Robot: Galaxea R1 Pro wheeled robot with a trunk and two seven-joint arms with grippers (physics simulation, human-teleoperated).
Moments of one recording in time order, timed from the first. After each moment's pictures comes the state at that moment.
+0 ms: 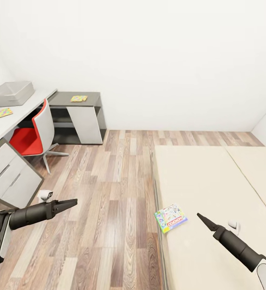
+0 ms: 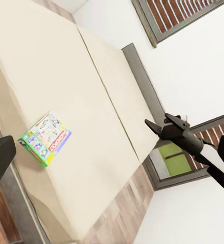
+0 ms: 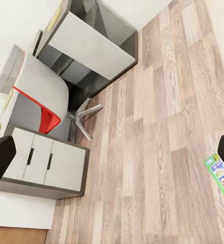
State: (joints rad) left arm -0.45 0.23 0.40 -1.35 0.00 0.88 -1.57; right arm -0.12 -0.17 -0.41 -1.33 -0.62 0.50 0.84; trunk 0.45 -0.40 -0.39
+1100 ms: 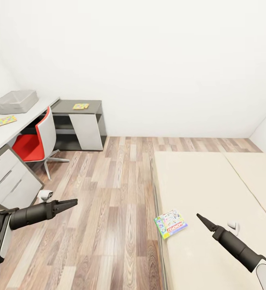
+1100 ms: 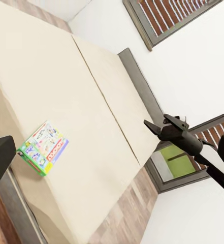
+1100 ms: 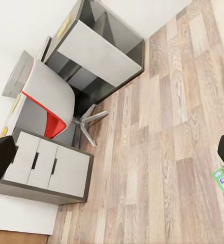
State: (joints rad) left arm -0.45 0.23 0.40 -1.35 0.00 0.88 -1.57; right arm -0.12 -0.17 -0.41 -1.32 -0.62 0.50 0.83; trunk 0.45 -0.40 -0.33
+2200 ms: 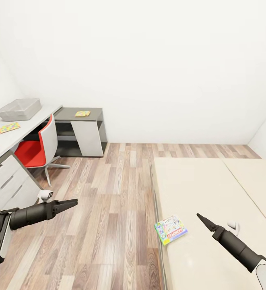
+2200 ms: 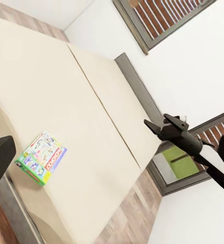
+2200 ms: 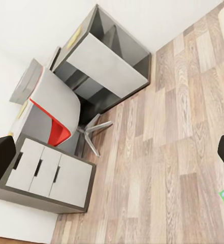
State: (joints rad) left arm -0.45 0.23 0.40 -1.35 0.00 0.88 -1.57; right arm -0.12 -0.17 -0.41 -1.32 -0.62 0.48 0.83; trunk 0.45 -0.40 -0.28
